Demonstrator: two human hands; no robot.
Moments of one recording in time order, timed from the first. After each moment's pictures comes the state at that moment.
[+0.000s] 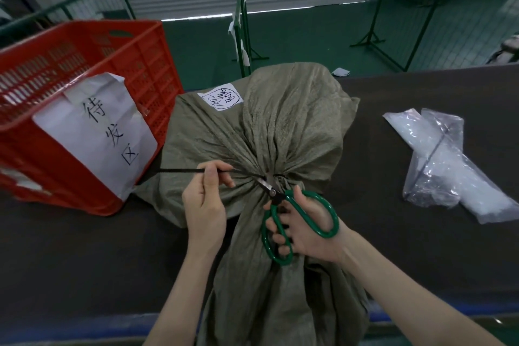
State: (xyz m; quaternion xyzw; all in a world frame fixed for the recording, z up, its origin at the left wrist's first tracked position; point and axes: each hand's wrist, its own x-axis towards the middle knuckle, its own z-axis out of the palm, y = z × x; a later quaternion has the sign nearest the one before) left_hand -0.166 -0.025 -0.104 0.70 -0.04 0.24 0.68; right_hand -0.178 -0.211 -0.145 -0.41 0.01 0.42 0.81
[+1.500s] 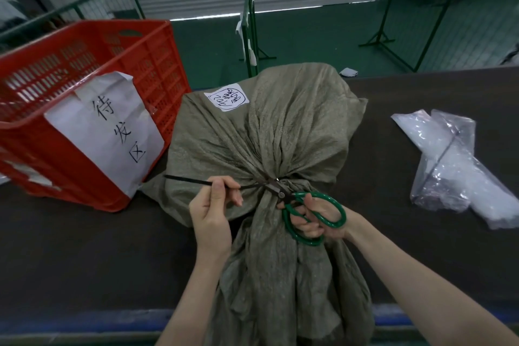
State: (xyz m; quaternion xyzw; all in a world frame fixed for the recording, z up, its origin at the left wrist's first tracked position) left_hand -0.178 -0.030 -0.120 0.61 -0.04 0.21 0.76; right_hand -0.131 -0.241 -0.195 -0.47 -0.09 0.45 0.75
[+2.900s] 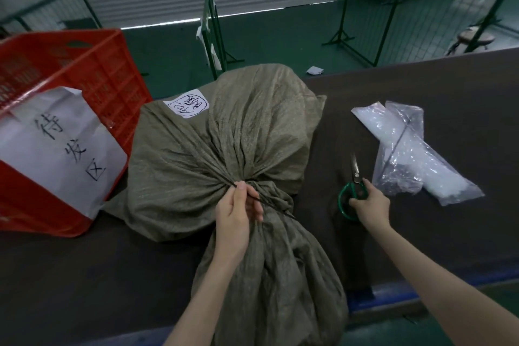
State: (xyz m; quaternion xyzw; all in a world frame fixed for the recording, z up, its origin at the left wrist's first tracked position) left_hand -0.174 -0.101 -0.137 0.67 -0.01 0.03 0.74; right_hand -0.163 -0.370 -0.228 -0.82 0.33 -0.09 0.45
